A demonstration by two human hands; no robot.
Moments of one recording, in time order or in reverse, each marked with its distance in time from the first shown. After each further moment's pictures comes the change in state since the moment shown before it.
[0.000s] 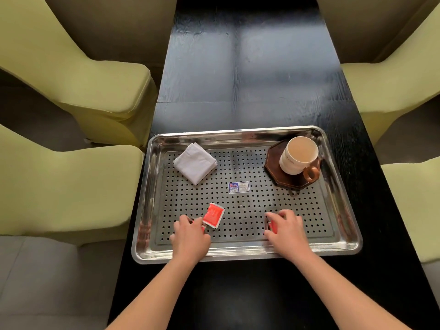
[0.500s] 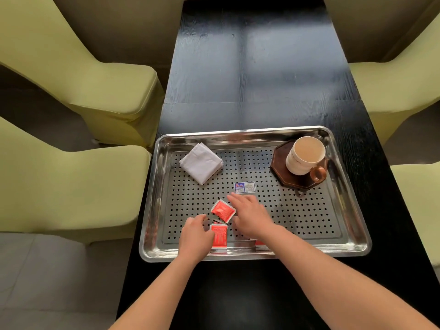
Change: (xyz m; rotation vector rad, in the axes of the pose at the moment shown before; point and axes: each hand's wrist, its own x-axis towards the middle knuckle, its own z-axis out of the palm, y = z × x) left_hand -0.002 -0.002 -0.008 -0.323 -0.037 -0.029; right_hand 0.033 -0.096 0.013 -0.146 -0.164 -0.416
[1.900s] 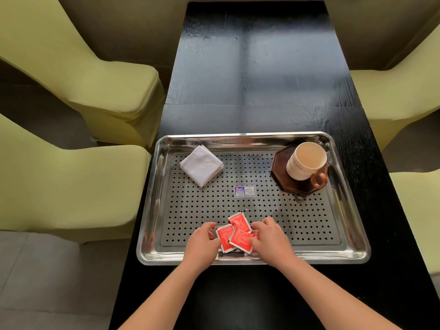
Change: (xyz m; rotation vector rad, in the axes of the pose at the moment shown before) left_hand -0.014 0.007 0.007 -0.202 -0.133 -0.028; right_hand -0.044 0.037 0.029 0.115 0.101 0.233
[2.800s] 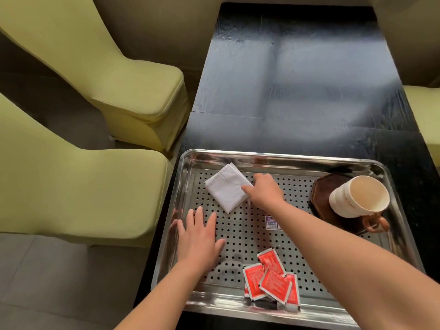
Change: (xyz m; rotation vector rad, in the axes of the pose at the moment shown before) left_hand 0.095 -0.021 -0.062 0.758 0.237 0.195; right_hand 0.188 -0.126 -0.059 0.035 0.032 0.094
